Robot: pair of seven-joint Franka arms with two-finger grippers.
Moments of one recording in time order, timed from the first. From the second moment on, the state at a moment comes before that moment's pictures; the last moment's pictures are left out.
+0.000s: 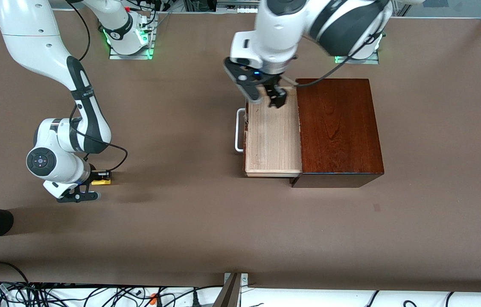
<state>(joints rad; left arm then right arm) -0.50 0.37 -0.31 -1.39 -0.01 1.71 0.25 0.18 0.66 -0.17 -1.69 -0.02 2.25 -0.05</state>
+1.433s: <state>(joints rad) -0.65 0.69 -0.30 -1.35 0.27 1.92 0.68 0.18 0.21 -0.19 -1.41 0.04 1.46 -0.05</state>
